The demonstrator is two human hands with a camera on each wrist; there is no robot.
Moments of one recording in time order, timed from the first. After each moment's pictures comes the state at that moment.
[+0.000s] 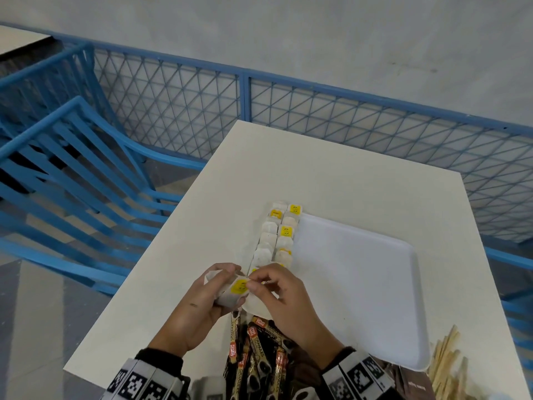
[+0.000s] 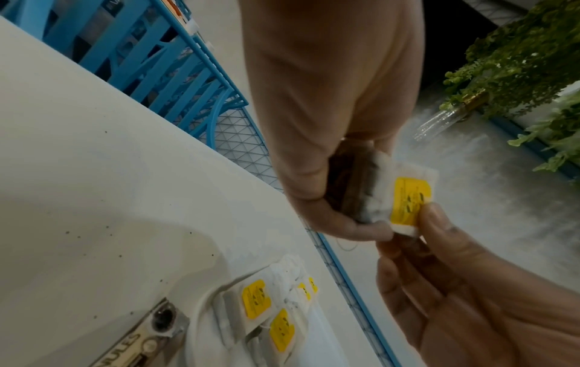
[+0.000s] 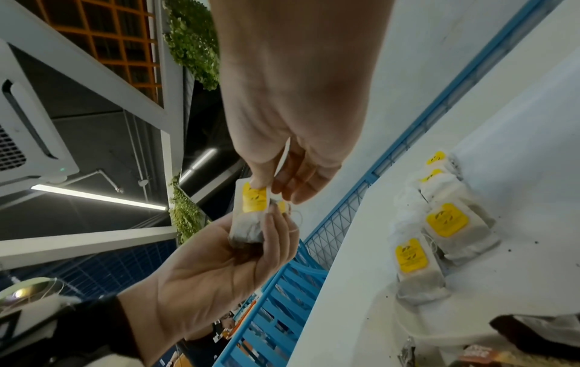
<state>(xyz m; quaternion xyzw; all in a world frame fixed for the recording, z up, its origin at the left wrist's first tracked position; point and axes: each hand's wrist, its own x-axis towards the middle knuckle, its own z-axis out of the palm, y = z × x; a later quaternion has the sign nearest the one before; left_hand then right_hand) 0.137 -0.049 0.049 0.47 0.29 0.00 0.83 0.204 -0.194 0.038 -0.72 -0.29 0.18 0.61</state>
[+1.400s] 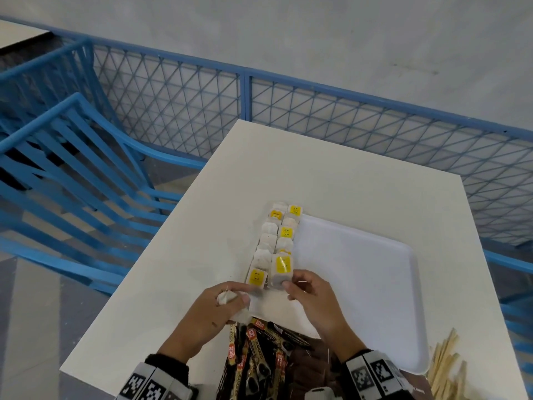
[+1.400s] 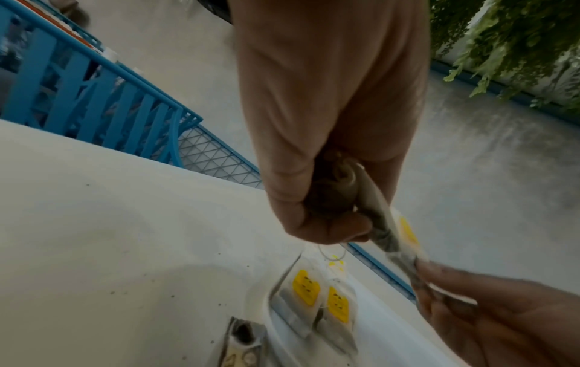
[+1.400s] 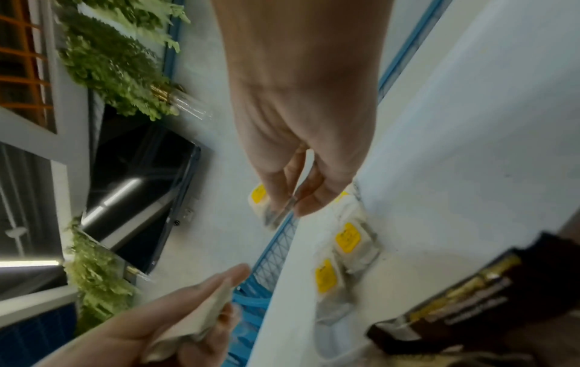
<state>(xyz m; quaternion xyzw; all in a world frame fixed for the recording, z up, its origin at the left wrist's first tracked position) 0.128 -0.054 0.031 0.68 0.26 -0.07 0.68 0.234 -0.226 0.009 -0.73 -0.05 0.27 0.63</state>
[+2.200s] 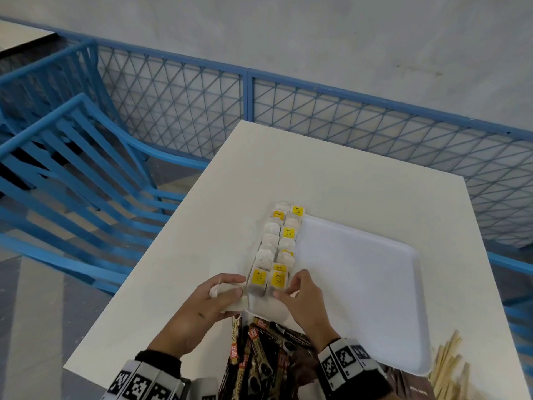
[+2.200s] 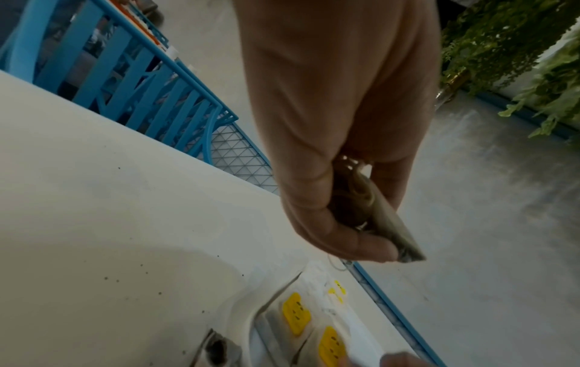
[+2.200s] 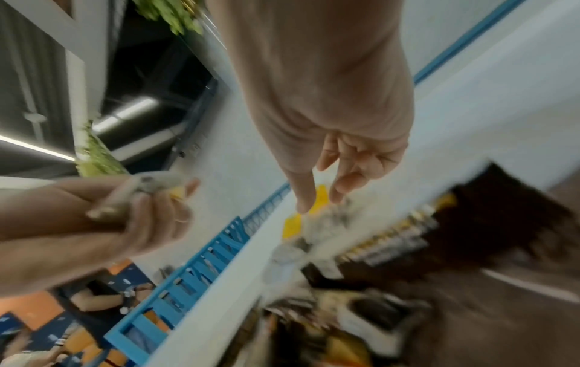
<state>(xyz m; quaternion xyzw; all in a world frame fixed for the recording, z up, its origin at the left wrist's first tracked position) 0.124 -0.038 0.029 0.56 0.26 -0.05 0.78 0.233 -0.212 -0.025 -0.86 -0.06 0.22 0.45</state>
